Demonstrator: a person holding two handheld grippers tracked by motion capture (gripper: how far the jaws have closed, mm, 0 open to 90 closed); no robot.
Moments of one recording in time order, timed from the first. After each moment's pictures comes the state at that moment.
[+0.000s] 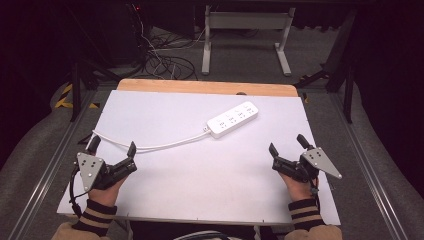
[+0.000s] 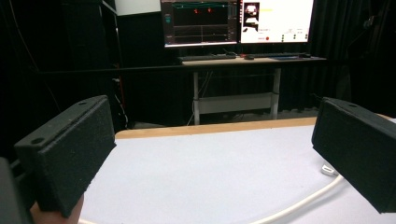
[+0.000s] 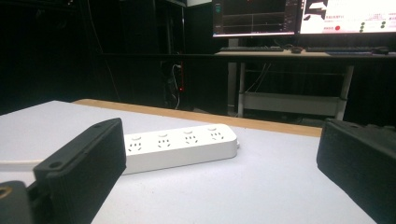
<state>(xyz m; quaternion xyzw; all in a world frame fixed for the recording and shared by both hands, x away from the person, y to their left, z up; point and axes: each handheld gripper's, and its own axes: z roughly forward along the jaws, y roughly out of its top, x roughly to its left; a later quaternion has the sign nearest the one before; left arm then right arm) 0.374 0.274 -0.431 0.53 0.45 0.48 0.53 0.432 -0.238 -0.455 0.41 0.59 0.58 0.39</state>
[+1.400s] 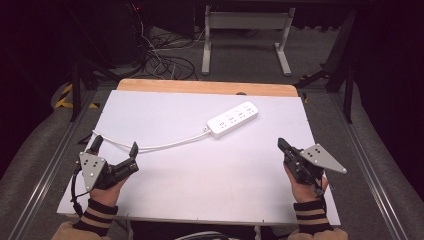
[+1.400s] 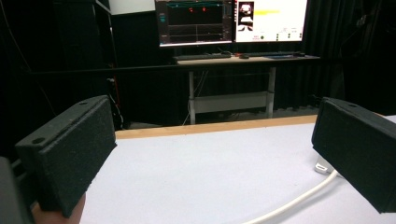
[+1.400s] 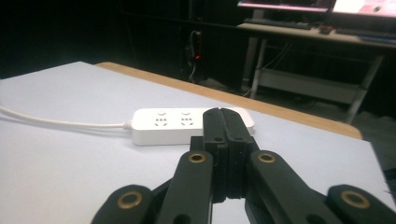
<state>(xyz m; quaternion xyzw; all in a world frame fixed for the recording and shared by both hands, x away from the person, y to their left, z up) 0.375 0.270 -0.431 0.54 0.44 0.48 0.53 0.413 -0.230 -0.412 0.38 0.67 0.53 0.35</state>
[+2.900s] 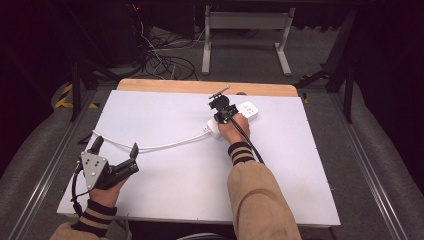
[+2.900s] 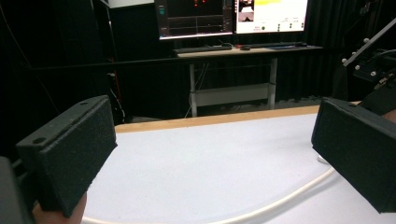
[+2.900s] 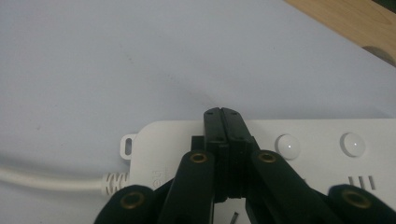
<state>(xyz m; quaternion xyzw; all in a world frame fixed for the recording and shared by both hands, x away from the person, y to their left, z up) 0.376 0.272 -0.433 0.55 0.45 0.47 0.52 0.630 -0.036 -0.438 0.43 0.84 0.25 0.21</state>
